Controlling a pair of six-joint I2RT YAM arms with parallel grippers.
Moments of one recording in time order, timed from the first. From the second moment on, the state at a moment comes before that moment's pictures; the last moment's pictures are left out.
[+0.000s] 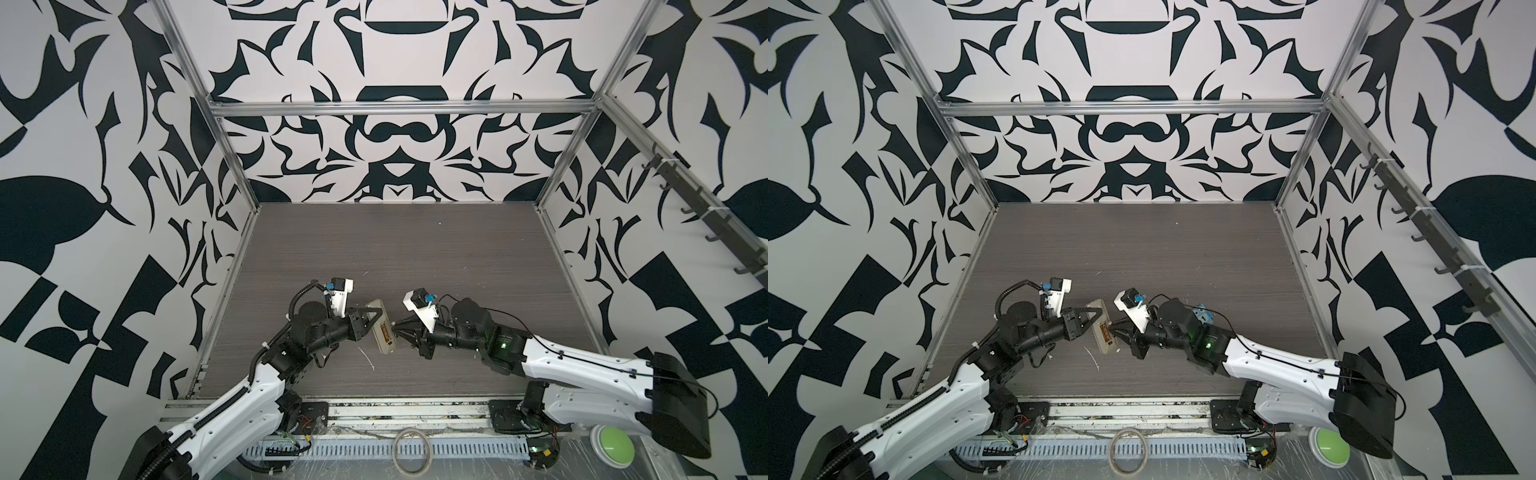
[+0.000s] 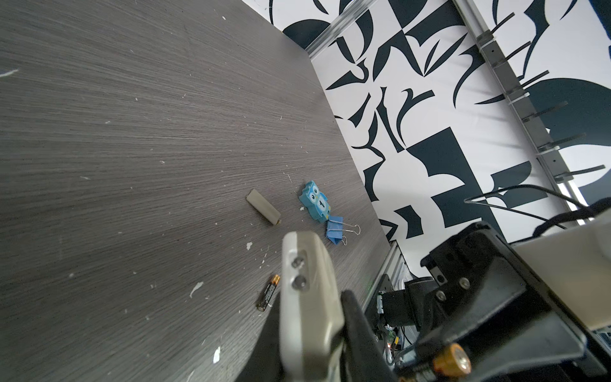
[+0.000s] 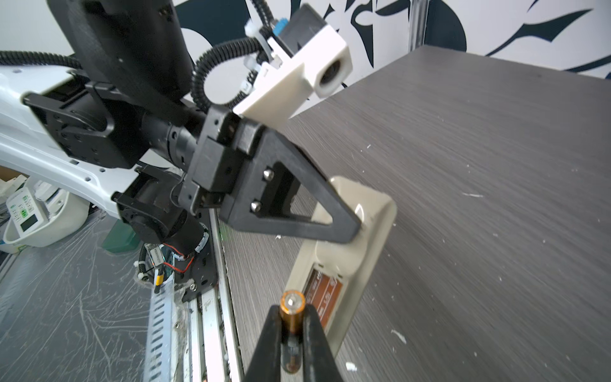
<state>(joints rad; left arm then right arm) -0.64 0.76 0.29 0.21 0.40 -0.82 1.02 1.10 0.58 0.21 -0.27 0.23</state>
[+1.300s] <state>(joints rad) -0.64 0.77 0.29 0.21 0.39 -0.85 1.03 1.28 0.53 0.45 -0.22 0.21</state>
